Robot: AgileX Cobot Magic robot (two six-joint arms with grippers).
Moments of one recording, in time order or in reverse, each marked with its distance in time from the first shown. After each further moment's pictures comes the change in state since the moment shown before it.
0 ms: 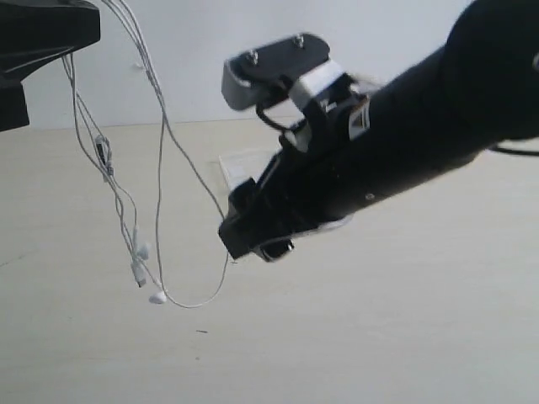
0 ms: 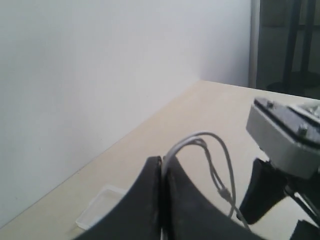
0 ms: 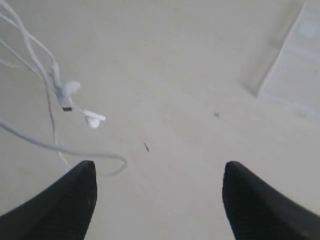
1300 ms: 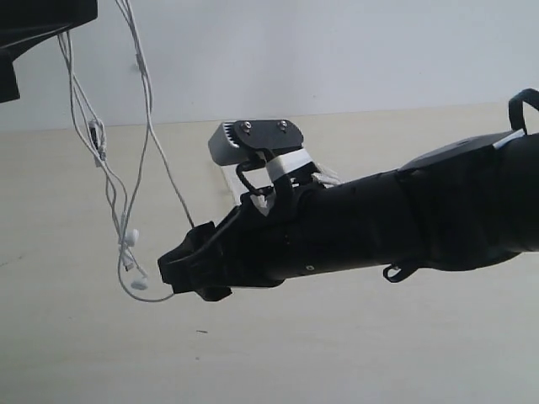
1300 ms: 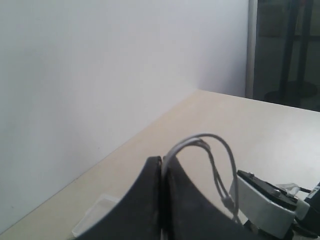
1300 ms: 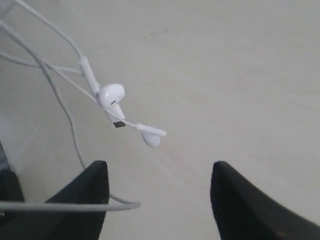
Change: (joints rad) left arm 0.000 0.000 -0.029 0.000 -0.008 -0.026; right arm 0.008 0.155 0.172 1.444 -0.144 -1.223
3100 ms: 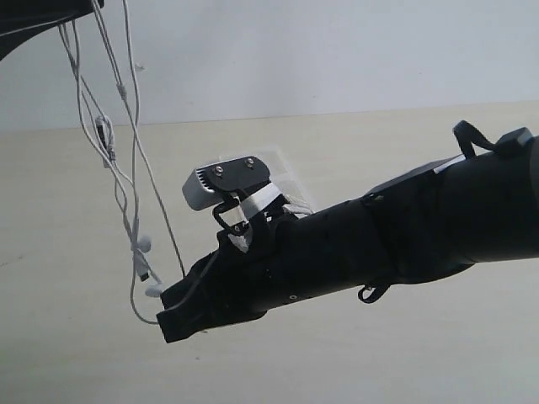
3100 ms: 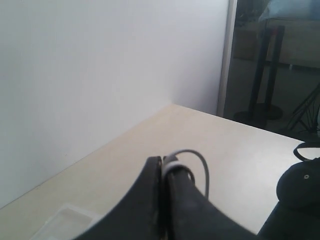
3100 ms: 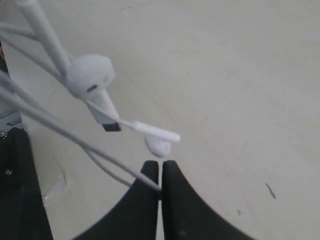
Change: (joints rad) left arm 0.000 -0.014 0.000 -0.081 -0.069 -0.048; right arm 0.000 0.123 -0.017 0.016 0.128 -0.130
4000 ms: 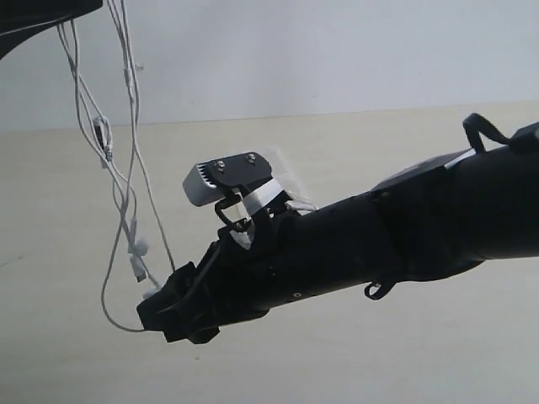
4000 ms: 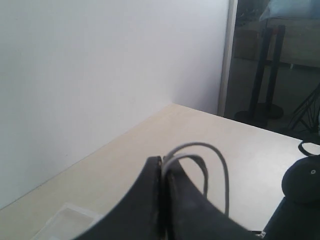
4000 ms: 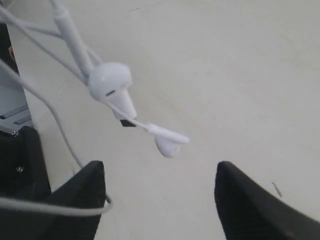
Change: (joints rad) left arm 0.000 0.000 0.000 0.002 0.000 -0.001; right arm 0.000 -0.027 0.003 -0.041 0.014 0.041
